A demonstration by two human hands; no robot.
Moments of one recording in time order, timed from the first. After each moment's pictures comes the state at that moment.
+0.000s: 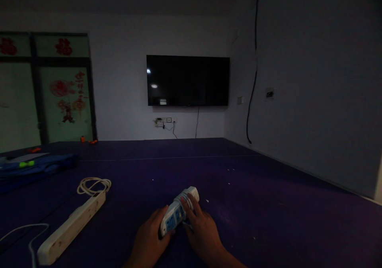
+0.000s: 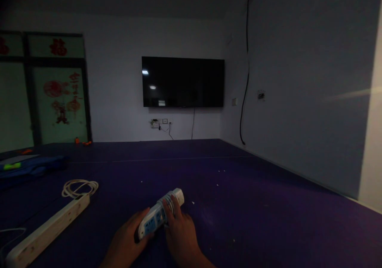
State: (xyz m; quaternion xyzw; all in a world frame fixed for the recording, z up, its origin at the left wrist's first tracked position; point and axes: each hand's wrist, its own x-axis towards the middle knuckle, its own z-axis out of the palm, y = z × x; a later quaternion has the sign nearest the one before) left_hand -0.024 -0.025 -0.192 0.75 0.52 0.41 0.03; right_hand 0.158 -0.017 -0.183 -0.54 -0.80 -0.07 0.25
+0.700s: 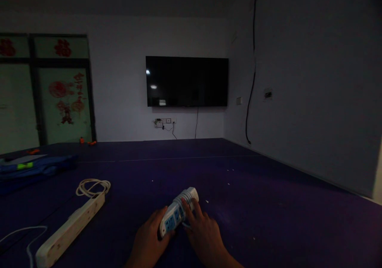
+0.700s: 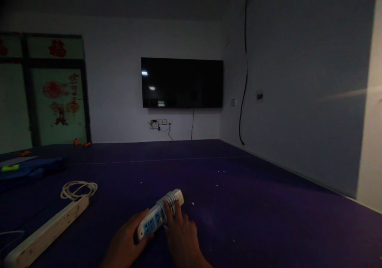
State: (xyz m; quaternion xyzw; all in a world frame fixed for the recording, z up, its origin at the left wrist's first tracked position) left_hand -0.023 -0.024 -0.191 0.74 0.54 0.40 0.03; right_hand 0.154 -0.026 -0.173 -0.59 -0.78 -0.14 0.15
